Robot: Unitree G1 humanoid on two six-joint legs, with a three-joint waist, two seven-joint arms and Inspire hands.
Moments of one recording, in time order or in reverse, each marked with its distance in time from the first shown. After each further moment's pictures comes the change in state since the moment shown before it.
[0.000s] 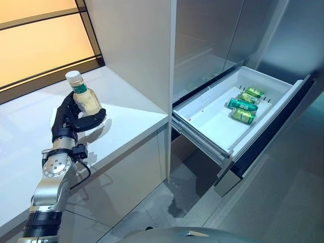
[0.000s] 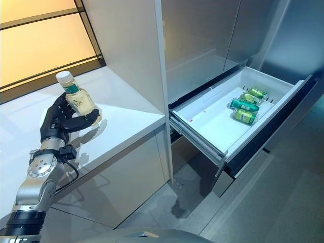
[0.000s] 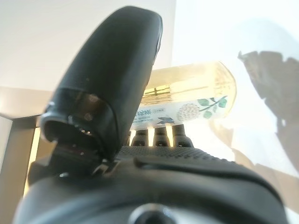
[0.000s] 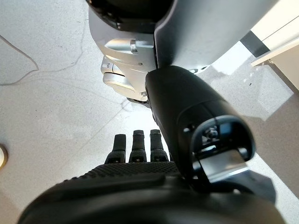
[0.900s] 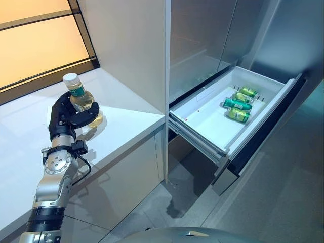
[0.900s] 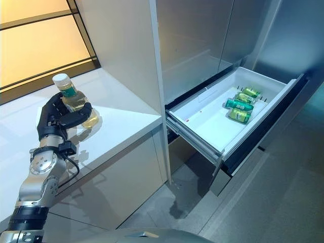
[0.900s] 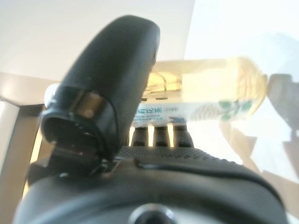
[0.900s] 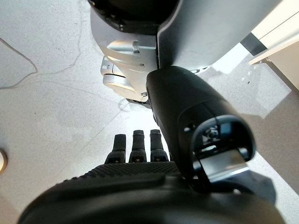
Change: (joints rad) left arm -0.040 -0.014 -0.001 0.060 -0.037 -0.057 0.056; right arm -0.004 0.004 0.003 0.002 -0.009 -0.004 0.003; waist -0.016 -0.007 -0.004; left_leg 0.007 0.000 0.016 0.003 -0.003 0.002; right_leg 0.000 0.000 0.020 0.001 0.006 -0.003
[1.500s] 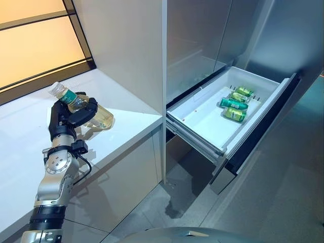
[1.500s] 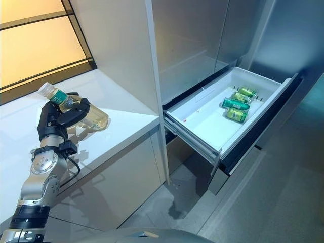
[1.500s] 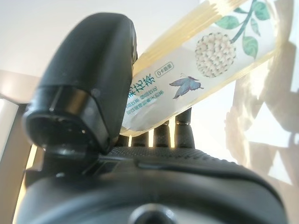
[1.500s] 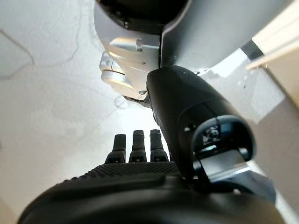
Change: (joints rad) left arm -0.008 -0.004 -0.006 0.015 -0.018 -0.014 0.001; right arm 0.007 -0.006 0.048 -0.040 -0.091 -0.056 0.010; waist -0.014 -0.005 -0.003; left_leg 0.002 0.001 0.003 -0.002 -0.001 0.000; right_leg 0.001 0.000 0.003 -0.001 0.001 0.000
